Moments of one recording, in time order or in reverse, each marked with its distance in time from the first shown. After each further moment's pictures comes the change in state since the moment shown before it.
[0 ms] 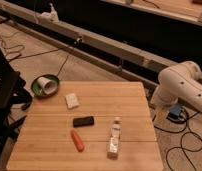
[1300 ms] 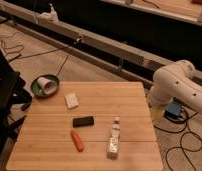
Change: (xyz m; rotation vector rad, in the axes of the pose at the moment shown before) arm -0.049 0.000 -0.010 0.014 -0.026 -0.145
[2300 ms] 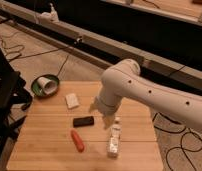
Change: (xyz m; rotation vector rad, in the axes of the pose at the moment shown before) arm -0.264 0.043 -0.047 -0.020 -0.374 -0.684
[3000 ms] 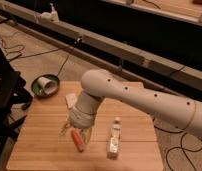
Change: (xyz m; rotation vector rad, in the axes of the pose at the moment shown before) arm -0.107 -0.001 0.038 -0.139 -0.438 -0.181
